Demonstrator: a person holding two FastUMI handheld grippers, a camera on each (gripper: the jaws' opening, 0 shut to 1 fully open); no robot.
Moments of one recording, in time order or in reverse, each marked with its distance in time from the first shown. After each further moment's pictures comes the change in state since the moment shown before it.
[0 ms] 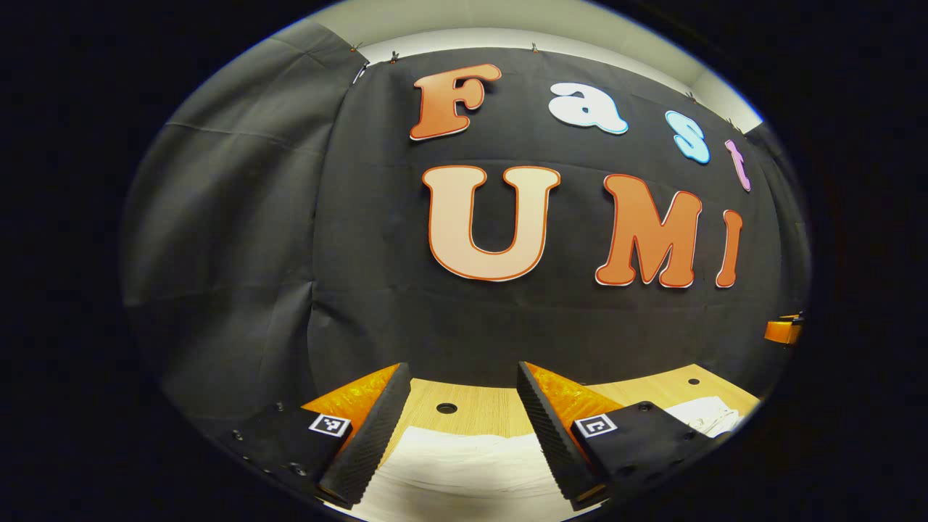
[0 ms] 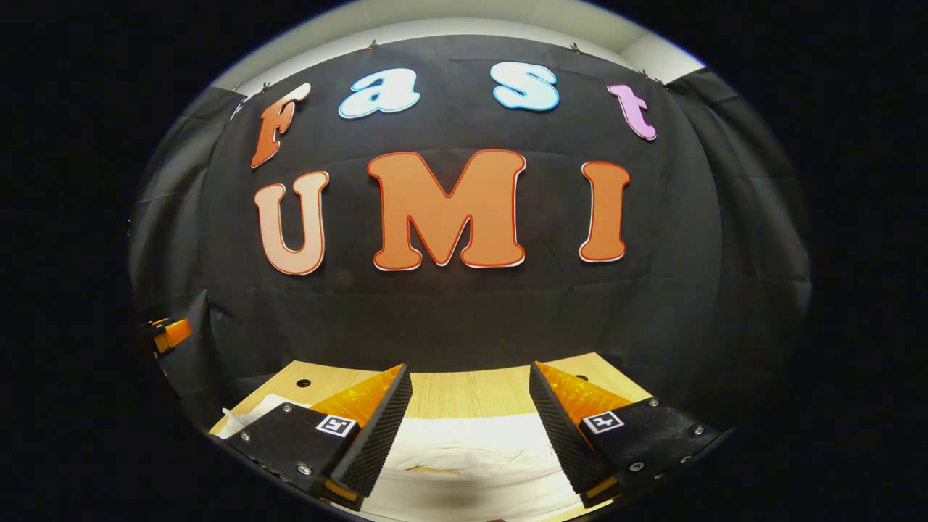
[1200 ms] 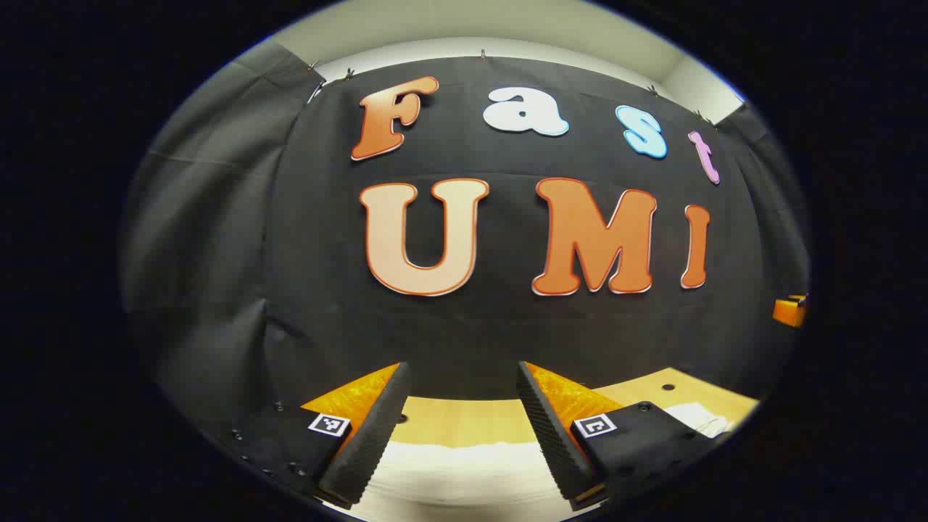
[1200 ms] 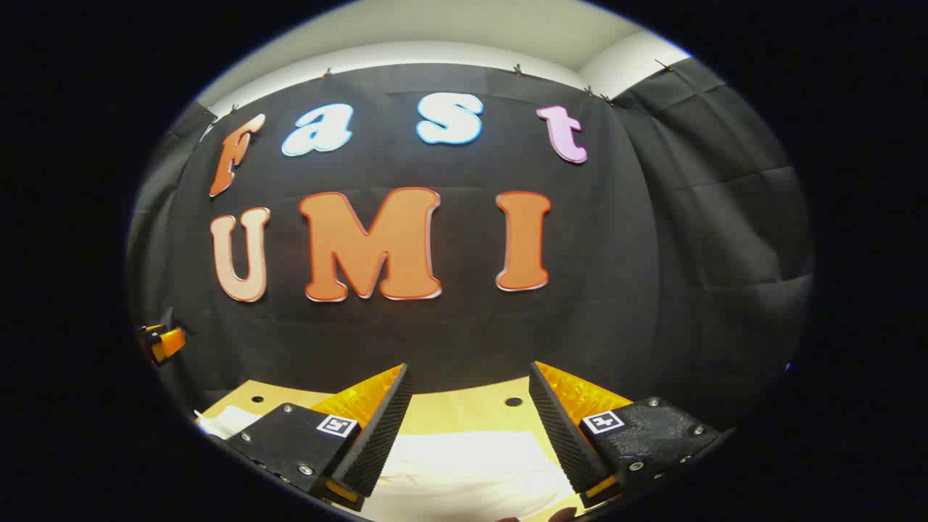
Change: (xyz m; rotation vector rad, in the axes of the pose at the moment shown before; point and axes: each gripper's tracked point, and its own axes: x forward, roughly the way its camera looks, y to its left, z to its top) left arm -0.013 -0.093 0.015 0.065 -0.071 -0.072; right arm -0.024 -0.081 0.037 0.002 -0.184 -0.140
